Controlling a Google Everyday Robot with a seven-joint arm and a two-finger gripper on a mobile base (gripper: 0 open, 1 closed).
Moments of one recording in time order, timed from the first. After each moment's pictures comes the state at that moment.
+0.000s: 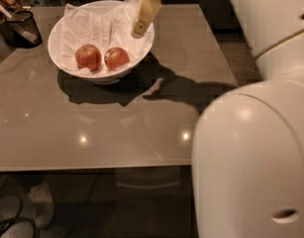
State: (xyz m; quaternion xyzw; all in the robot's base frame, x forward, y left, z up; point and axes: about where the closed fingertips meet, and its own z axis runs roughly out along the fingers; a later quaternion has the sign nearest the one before) arm 0.685 0.009 1.001 -0.66 0.69 0.07 0.27
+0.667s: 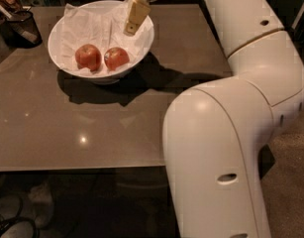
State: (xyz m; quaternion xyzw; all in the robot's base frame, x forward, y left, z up) arm 0.713 0.032 0.983 -0.67 0.69 0.09 0.26
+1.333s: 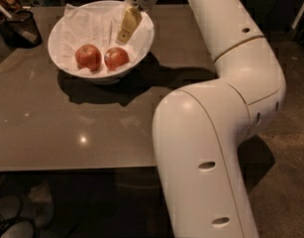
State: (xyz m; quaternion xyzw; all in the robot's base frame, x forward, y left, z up) arm 0.725 0.055 0.954 -0.66 0.70 0.12 0.25
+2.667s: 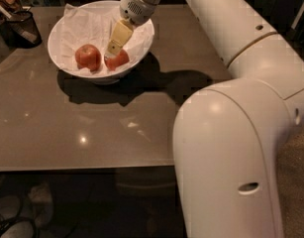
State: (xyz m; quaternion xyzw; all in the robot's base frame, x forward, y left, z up) arm 0.696 0.072 0.926 -0.59 0.76 0.18 0.21
